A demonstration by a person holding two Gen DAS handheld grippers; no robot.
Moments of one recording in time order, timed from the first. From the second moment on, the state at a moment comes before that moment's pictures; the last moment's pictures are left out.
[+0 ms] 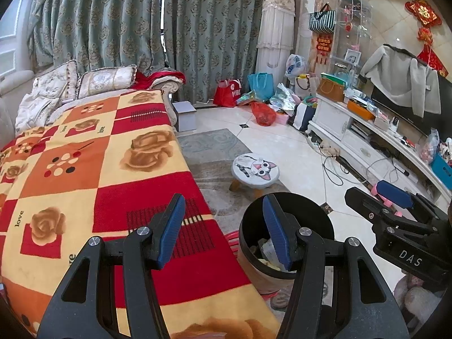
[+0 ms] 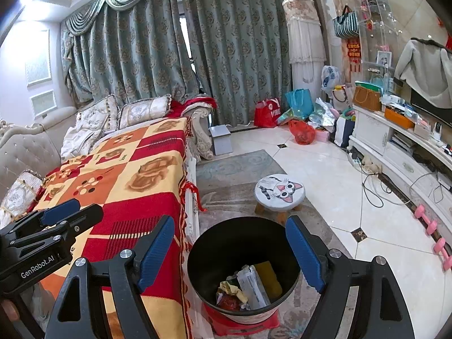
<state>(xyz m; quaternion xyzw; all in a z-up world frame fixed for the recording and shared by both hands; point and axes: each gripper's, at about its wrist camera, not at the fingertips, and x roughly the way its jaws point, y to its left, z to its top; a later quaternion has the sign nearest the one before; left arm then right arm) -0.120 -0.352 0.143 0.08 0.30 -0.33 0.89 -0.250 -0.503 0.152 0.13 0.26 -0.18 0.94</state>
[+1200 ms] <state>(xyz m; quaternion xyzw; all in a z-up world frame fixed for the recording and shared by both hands) -0.120 -0.352 0.141 0.08 0.30 -0.33 0.89 -0.250 -0.505 0.145 0.13 0.27 -0.18 0.94</state>
